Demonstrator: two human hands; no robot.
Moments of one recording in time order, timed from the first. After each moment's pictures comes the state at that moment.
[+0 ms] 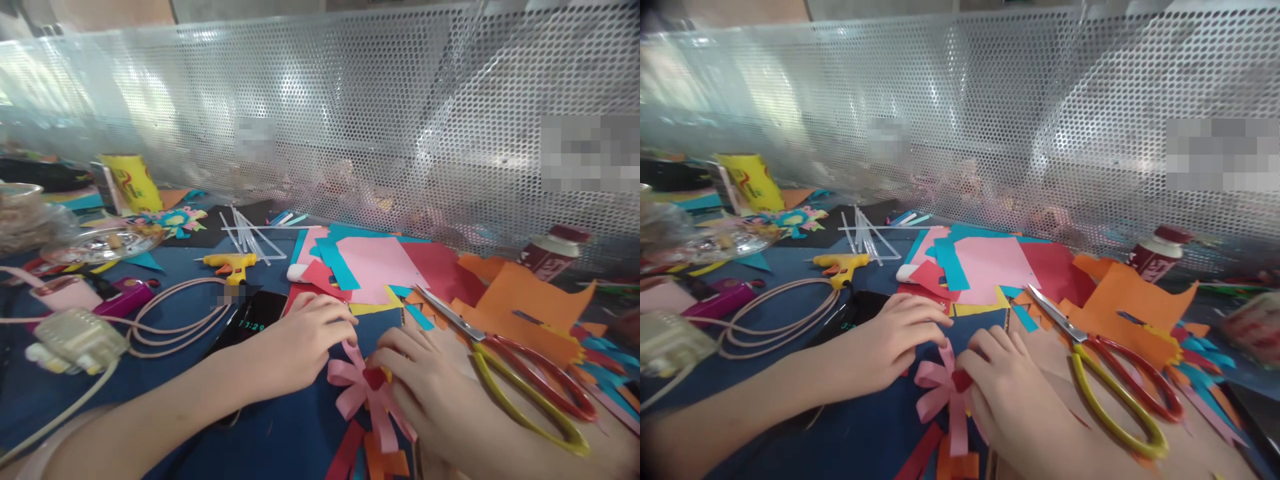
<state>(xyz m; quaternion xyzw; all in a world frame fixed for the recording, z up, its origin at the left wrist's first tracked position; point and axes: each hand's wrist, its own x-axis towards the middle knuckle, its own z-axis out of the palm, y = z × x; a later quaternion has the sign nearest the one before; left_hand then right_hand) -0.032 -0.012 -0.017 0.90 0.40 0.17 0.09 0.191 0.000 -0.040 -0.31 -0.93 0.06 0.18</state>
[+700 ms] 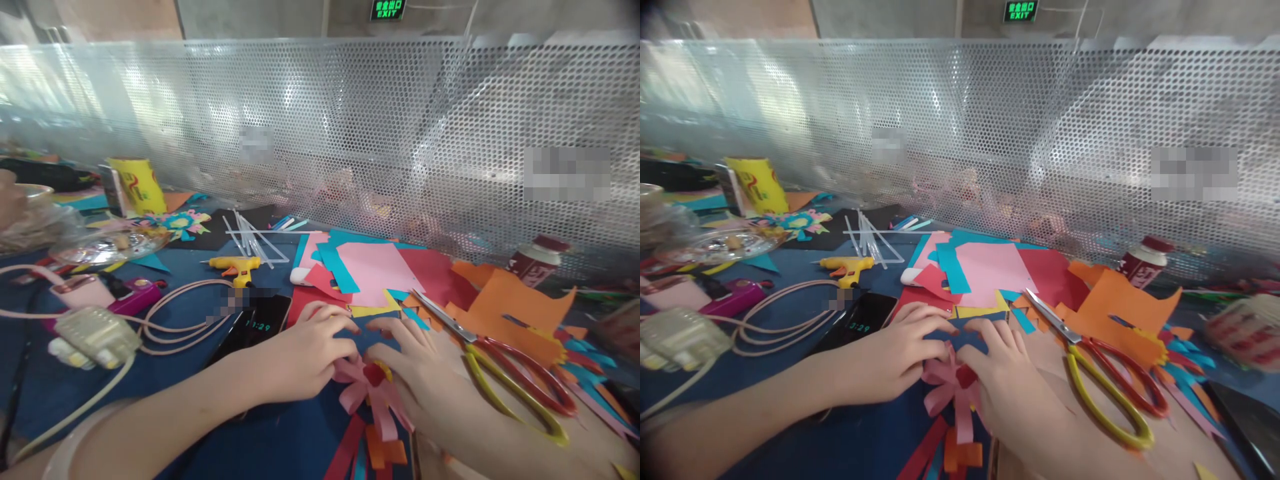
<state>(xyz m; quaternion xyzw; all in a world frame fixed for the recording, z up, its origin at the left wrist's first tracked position) -0.030 -0.019 -0.020 0.91 0.38 0.15 0.07 0.187 0.000 -0.034 -0.32 -0.93 0.00 0.19</state>
